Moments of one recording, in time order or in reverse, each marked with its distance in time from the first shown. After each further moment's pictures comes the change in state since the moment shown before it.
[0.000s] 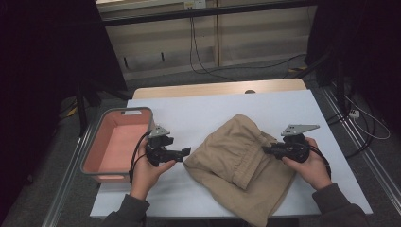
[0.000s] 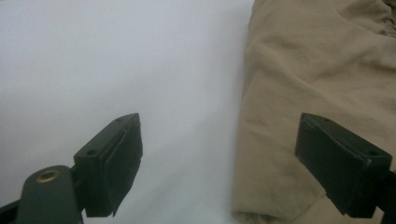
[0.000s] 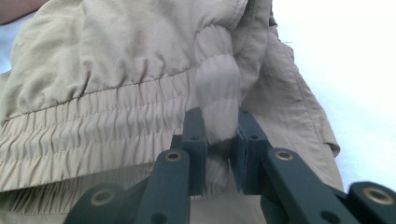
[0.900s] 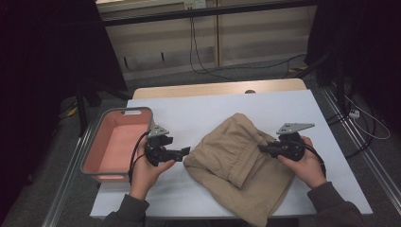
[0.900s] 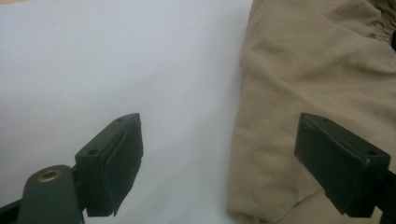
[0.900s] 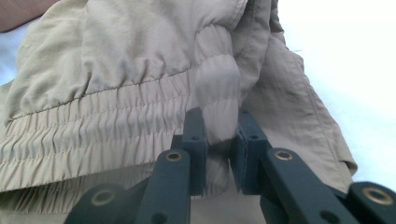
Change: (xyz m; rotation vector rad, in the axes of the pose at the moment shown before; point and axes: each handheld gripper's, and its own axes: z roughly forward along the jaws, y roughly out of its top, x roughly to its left) left arm 0.000 0.001 -0.002 -0.008 0.002 -0.005; right arm 0.004 0.006 0.009 -0.007 0.005 0.013
